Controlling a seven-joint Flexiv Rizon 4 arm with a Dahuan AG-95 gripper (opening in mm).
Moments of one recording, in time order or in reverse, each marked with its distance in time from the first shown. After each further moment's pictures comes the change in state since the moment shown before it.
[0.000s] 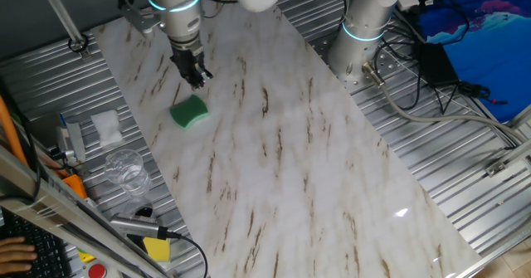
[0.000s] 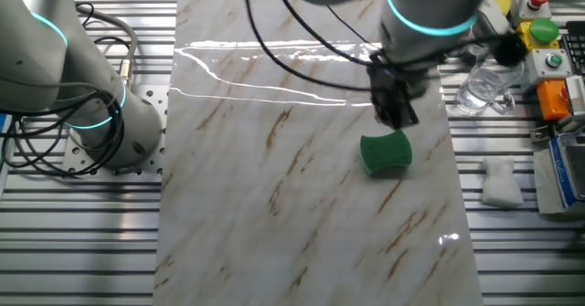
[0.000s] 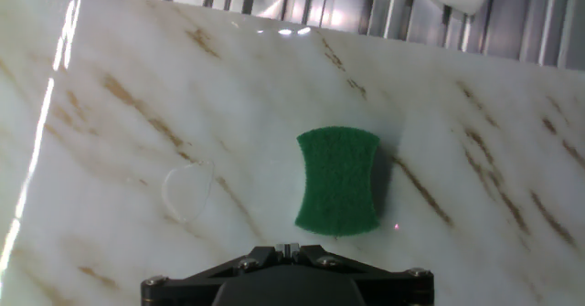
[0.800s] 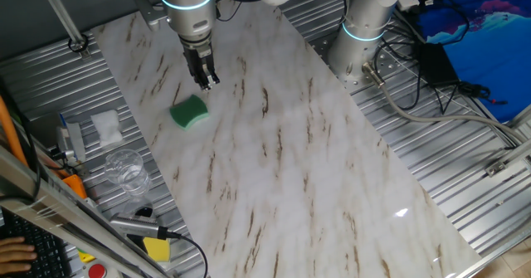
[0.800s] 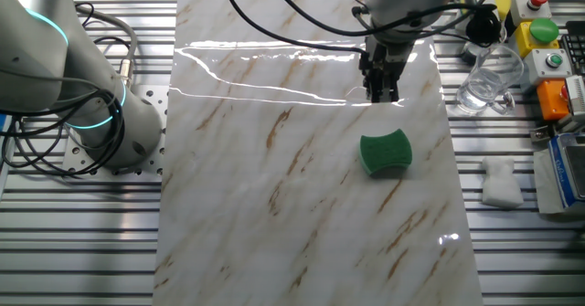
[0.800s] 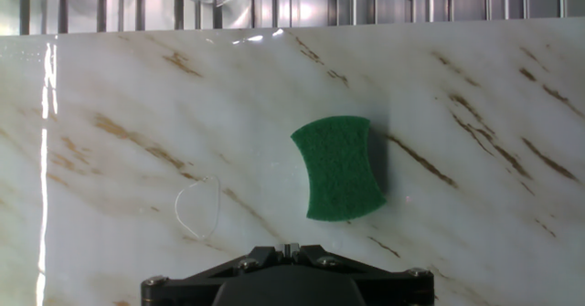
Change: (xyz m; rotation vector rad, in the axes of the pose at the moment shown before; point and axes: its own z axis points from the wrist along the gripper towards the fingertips) arm 0.011 0.046 -0.028 0.006 -0.004 0.283
